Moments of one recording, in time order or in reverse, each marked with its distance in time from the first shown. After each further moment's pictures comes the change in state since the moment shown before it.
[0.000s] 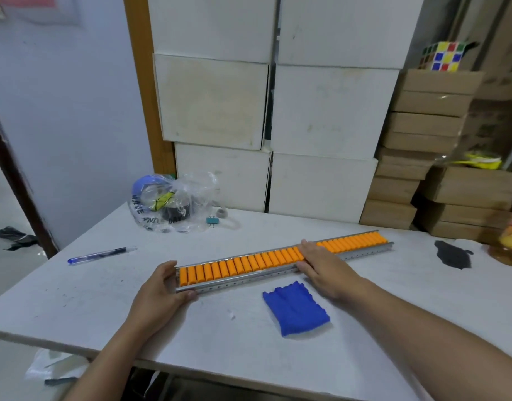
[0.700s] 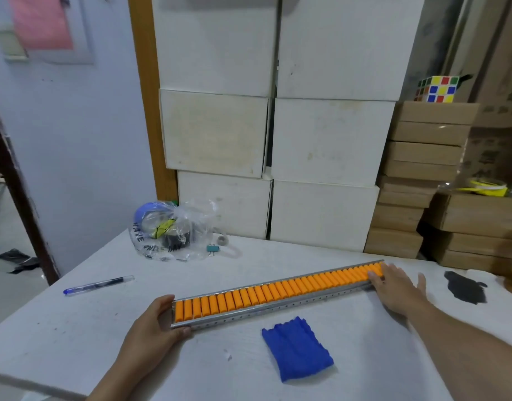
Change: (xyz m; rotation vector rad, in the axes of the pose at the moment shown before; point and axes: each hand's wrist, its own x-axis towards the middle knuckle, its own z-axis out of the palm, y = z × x) left_hand -0.001 0.000 0.004 0.006 0.040 -0.021; right_hand 0.001 0.140 -0.036 -0.200 0.066 0.659
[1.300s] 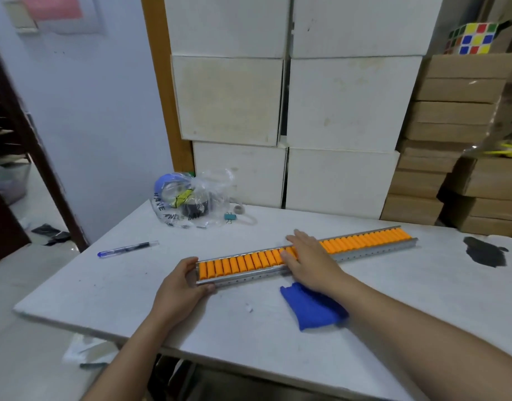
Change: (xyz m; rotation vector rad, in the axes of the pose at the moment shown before) left_hand -0.009 0.013 -0.006 0.013 -0.031 0.007; right_hand -0.127 -0.181 -0.006 0.342 0.002 -0.657
